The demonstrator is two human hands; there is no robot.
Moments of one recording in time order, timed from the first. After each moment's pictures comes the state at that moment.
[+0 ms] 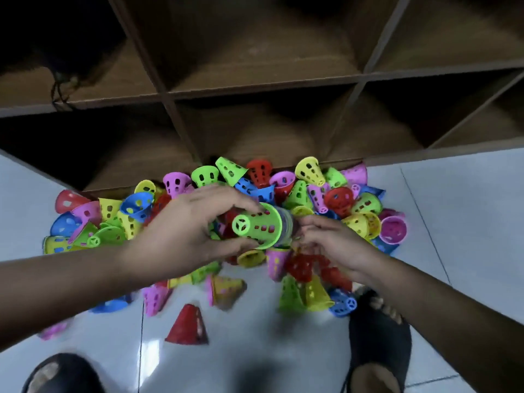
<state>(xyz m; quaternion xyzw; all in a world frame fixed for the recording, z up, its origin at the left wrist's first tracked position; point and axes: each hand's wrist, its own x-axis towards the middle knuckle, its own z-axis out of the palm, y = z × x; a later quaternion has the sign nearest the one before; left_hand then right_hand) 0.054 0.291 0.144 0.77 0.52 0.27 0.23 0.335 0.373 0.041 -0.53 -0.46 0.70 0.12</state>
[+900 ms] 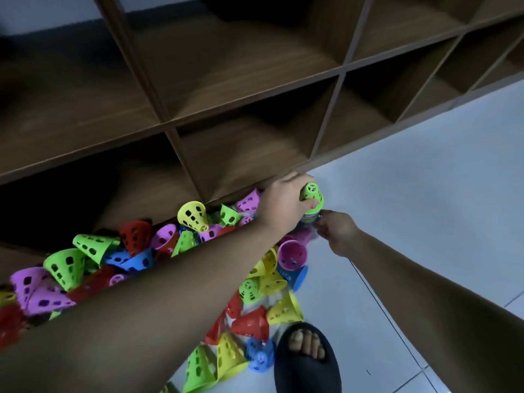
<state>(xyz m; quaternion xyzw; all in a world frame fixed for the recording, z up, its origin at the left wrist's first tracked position) 0.422 0.550 0.001 0.75 0.54 0.31 0.24 0.599 0.535 -0.075 -0.72 -0.22 0.58 0.31</state>
